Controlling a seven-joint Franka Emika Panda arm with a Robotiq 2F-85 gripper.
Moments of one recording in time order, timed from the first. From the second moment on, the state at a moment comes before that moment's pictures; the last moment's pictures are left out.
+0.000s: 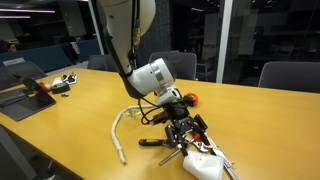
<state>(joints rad) 0.16 0.63 -0.03 -1.97 -0.68 1.78 2.63</state>
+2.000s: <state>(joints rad) 0.08 0.39 -0.04 -2.10 0.01 2.28 2.69</state>
